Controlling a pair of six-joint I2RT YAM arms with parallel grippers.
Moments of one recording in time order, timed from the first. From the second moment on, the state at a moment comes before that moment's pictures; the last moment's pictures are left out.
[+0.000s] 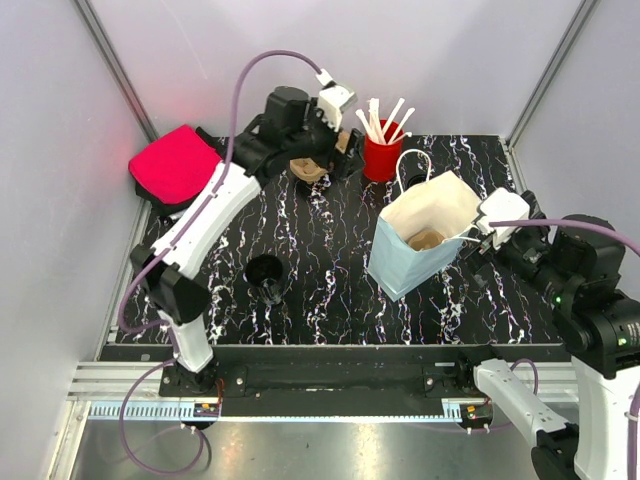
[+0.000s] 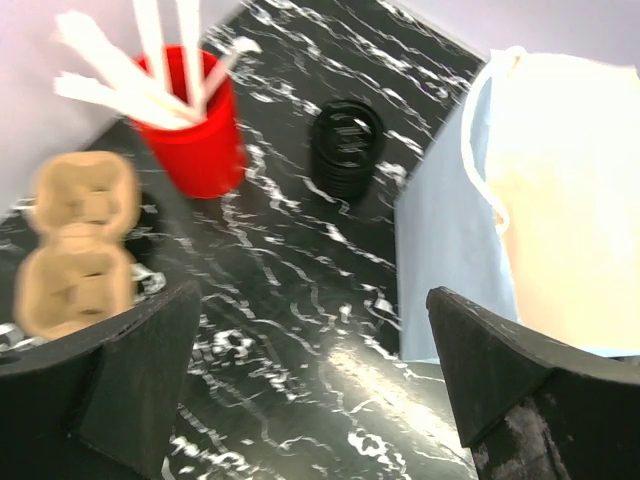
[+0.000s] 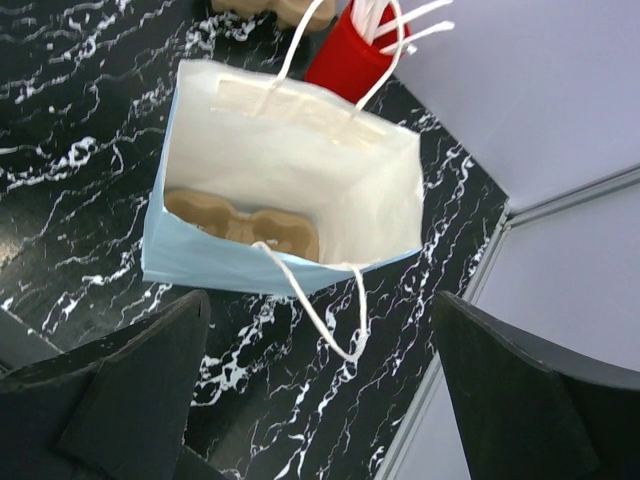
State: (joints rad) left arm -0.59 1.79 2.02 -0.62 0.35 0.05; right arm 0.23 0.78 1.55 -1.13 -0.20 -0.57
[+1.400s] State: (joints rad) left arm -0.71 2.09 2.29 -0.54 0.52 -0.08; right arm 0.23 0.78 1.29 -1.04 -0.09 -0.66
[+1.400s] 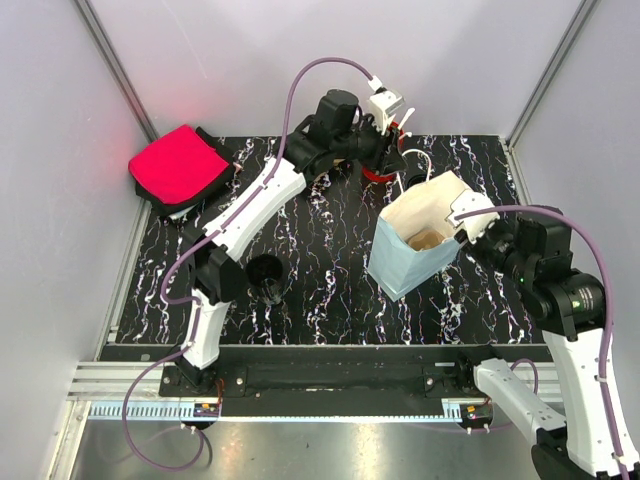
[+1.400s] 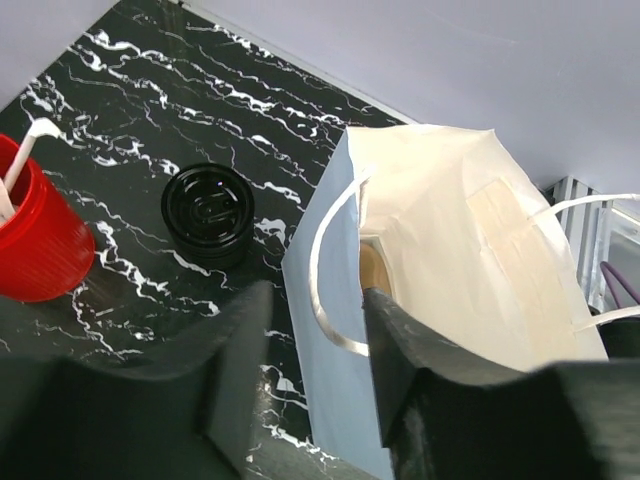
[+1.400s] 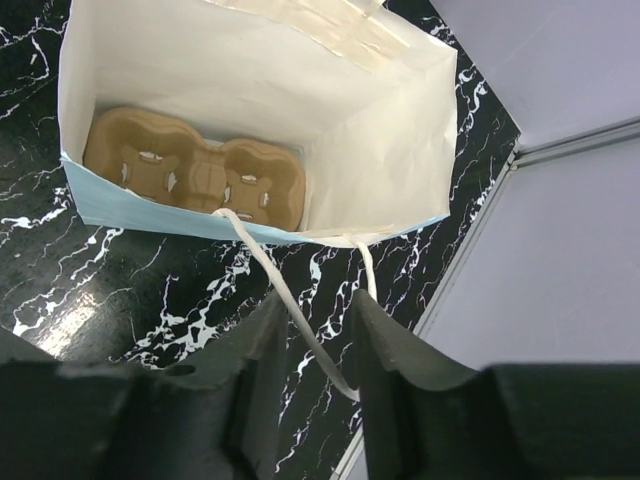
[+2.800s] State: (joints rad) left arm -0.53 1.70 2.01 -0.60 0.17 0.06; right arm 0.47 1.13 1.45 -0.79 -0.22 -0.49
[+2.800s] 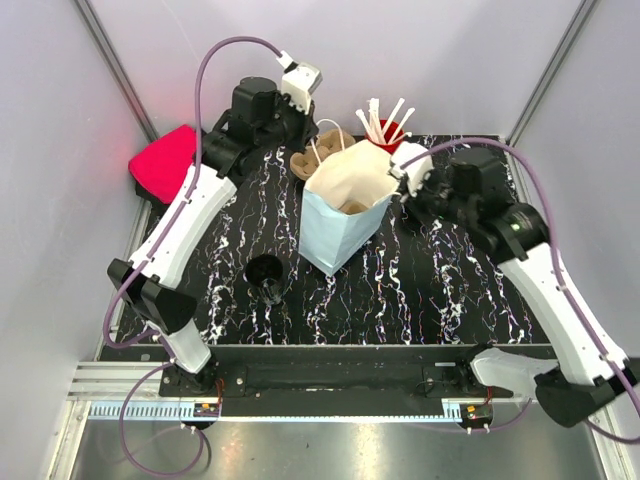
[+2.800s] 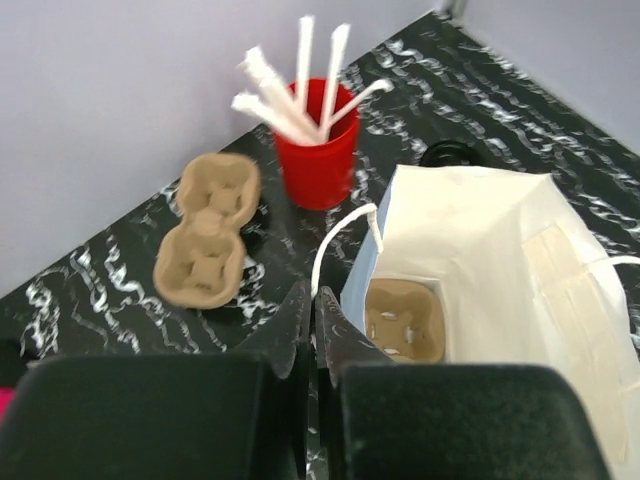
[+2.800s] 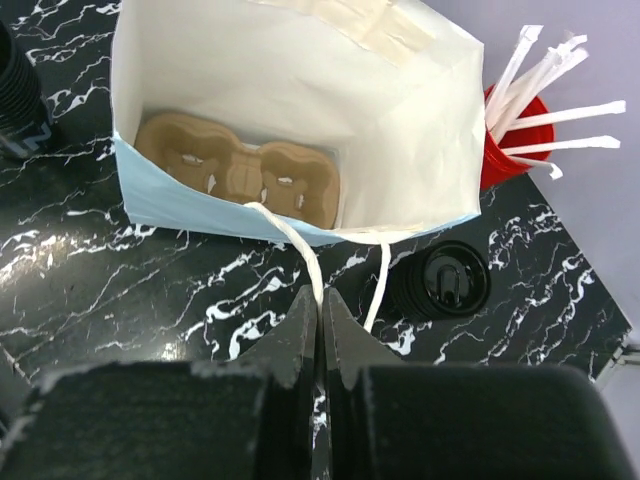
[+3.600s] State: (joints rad) left arm -0.34 1.75 1.98 -0.51 0.12 0.14; right arm 0.64 1.51 1.58 -0.50 -0.02 -0.46
